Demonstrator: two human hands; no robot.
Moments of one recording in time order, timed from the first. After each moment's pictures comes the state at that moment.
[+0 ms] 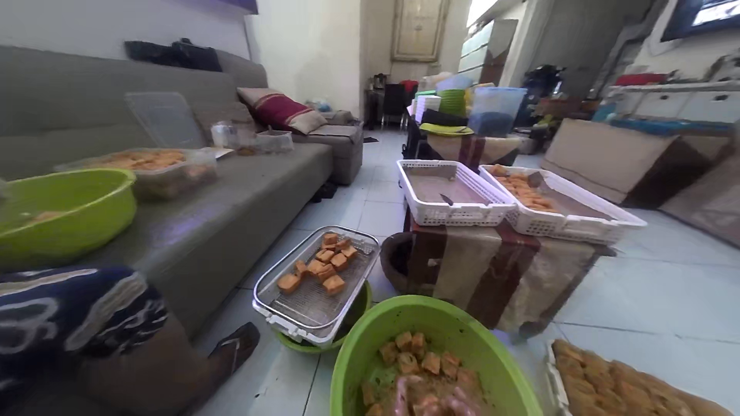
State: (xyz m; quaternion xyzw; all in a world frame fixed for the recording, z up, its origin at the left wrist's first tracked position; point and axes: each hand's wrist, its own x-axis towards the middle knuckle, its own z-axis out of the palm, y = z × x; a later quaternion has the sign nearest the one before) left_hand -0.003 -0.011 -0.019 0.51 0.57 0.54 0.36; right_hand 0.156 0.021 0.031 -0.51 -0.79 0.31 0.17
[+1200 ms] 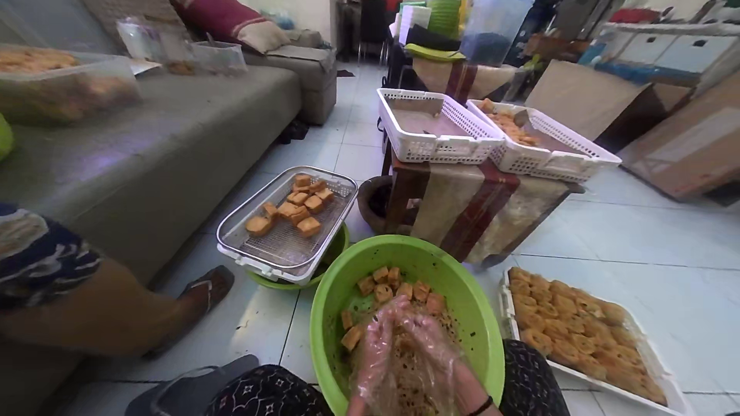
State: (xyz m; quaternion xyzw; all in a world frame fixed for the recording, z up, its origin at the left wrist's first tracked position) left_hand -0.005 -0.010 0.002 0.39 0.45 0.64 0.49; right_hand 0.120 0.015 0.048 -0.57 -0.44 0.63 0.30
